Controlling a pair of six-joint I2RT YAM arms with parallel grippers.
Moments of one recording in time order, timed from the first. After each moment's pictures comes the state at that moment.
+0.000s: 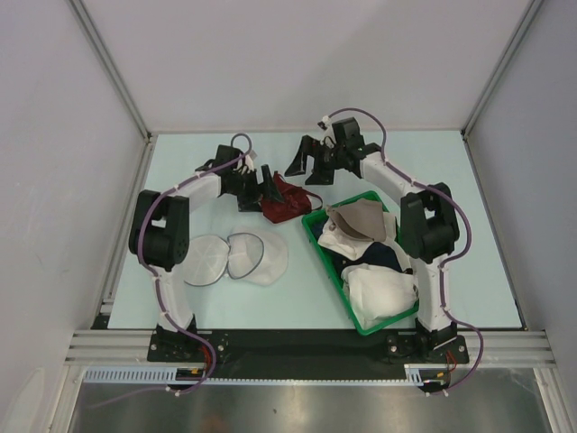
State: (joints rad) left arm -0.24 1.97 1.36 -0.37 0.55 -0.47; right arm 0.42 2.14 1.79 -0.35 -0.61 0.61
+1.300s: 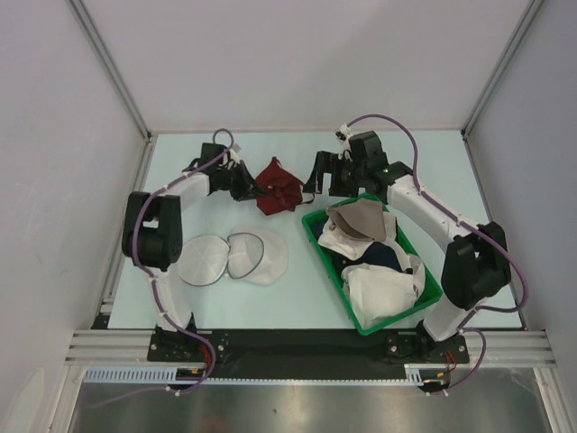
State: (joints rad) left arm -0.16 1.98 1.34 -0.26 0.62 -0.59; right arm 0.47 1.68 1.40 -0.40 -0.35 0.51
